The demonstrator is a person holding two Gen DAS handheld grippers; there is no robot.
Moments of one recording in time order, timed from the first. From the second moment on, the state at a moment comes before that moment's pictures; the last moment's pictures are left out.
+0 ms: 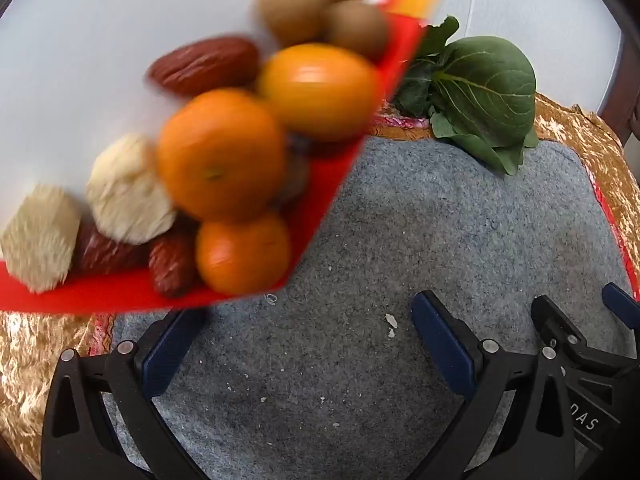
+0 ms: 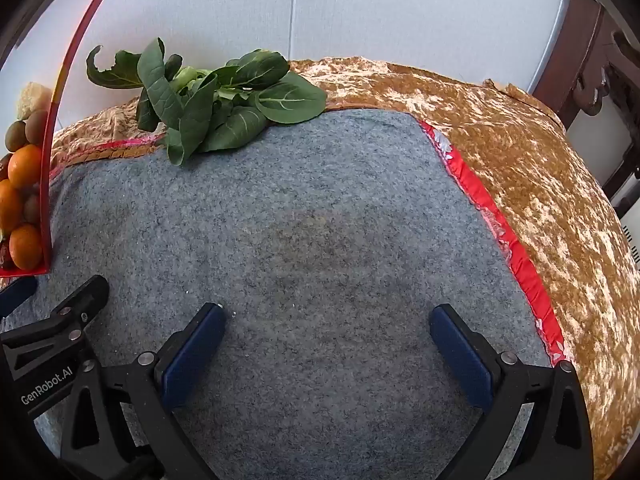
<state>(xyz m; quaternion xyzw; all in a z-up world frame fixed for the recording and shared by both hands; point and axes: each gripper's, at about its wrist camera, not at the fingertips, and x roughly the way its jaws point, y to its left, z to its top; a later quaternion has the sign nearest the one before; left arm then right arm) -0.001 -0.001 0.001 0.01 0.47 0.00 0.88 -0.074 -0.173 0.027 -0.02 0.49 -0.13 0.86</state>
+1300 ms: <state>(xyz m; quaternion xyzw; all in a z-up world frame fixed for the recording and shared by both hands) -0.001 -0.008 0.005 0.01 0.47 0.00 0.88 -0.068 -0.168 0.021 -0.02 0.49 -0.13 0.86</state>
